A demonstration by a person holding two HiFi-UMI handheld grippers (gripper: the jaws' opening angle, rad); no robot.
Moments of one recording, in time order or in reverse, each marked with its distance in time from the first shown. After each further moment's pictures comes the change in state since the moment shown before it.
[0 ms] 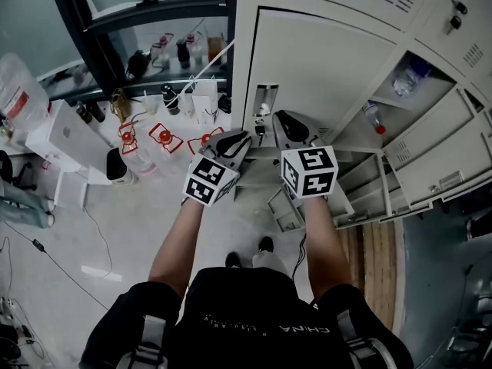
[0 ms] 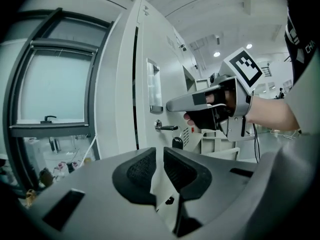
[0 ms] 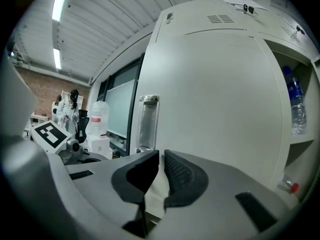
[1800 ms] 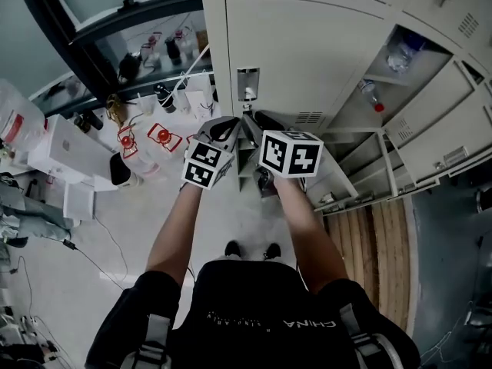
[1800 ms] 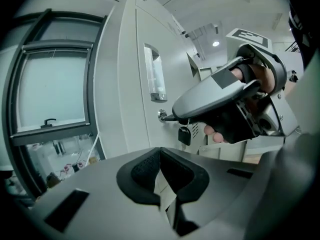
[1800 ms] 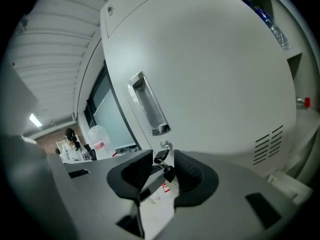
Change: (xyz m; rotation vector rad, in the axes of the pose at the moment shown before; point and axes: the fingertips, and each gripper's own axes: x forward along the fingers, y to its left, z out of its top) left arm 0.030 0.028 -0.015 0.064 0.087 0.025; right arm 0.025 0.029 -0.036 0.554 0.142 0.066
